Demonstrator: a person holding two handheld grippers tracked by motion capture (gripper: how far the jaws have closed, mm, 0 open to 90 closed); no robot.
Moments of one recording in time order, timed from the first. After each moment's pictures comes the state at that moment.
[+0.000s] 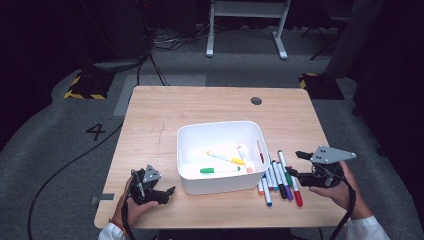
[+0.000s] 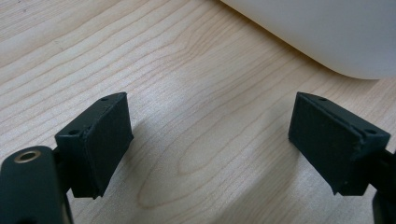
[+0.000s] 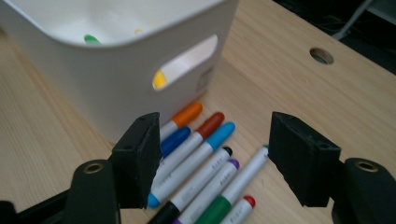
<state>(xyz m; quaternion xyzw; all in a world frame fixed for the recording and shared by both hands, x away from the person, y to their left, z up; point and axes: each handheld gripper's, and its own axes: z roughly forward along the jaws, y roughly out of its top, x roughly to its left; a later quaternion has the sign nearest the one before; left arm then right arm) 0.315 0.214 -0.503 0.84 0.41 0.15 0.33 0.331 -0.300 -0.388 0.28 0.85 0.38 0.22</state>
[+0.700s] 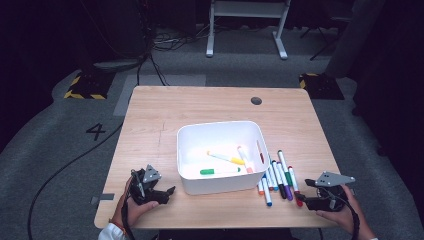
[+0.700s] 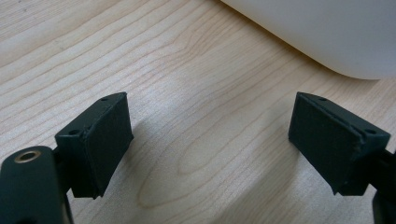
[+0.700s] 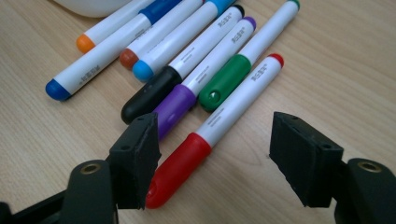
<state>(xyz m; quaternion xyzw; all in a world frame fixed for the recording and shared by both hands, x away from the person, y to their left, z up) 0.315 0.214 -0.503 0.84 0.41 0.15 0.33 0.303 -0.340 -0.470 0.36 0.86 0.33 0.16</state>
